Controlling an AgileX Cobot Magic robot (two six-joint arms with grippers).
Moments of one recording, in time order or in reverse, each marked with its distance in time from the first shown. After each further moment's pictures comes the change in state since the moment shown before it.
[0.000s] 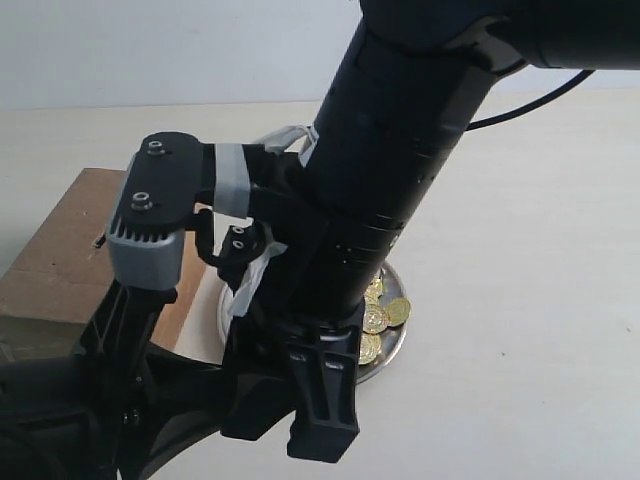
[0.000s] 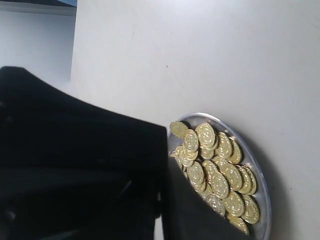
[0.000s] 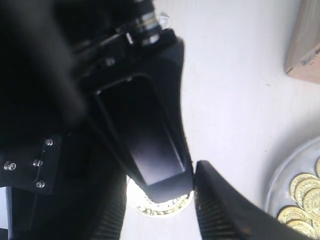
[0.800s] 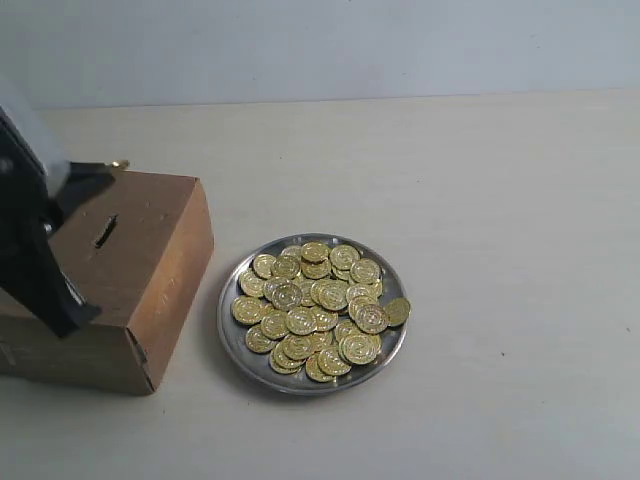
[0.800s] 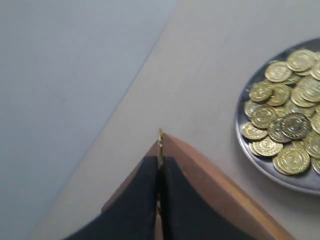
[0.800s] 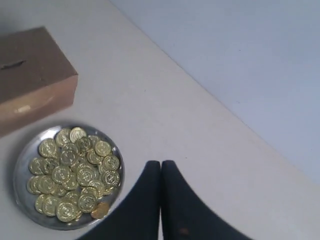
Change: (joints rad) left arm 0.334 0.000 -0.077 -0.895 -0.351 0.004; right arm 0.002 -0.563 -0.088 -0.951 -0.108 1.036
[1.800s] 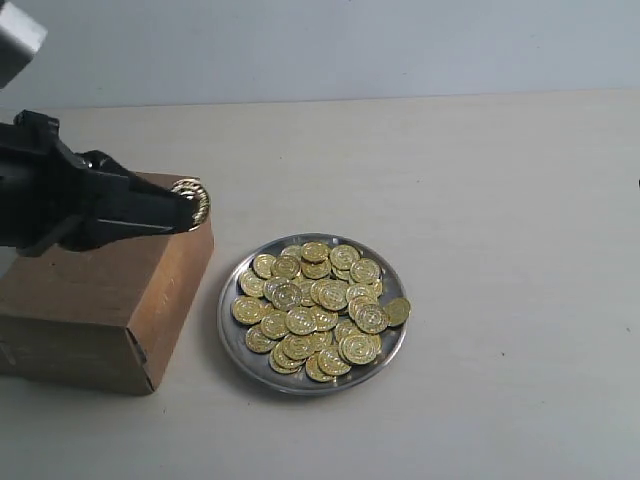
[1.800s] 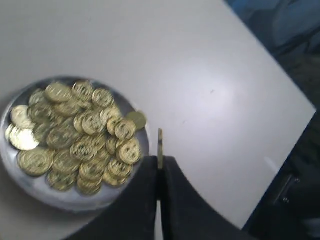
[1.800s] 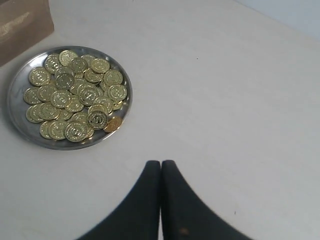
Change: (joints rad) left arm 0.407 0.148 -0.231 0.425 1.004 -1.313; right arm 0.000 -0.329 0.542 -0.052 -0.037 0.359
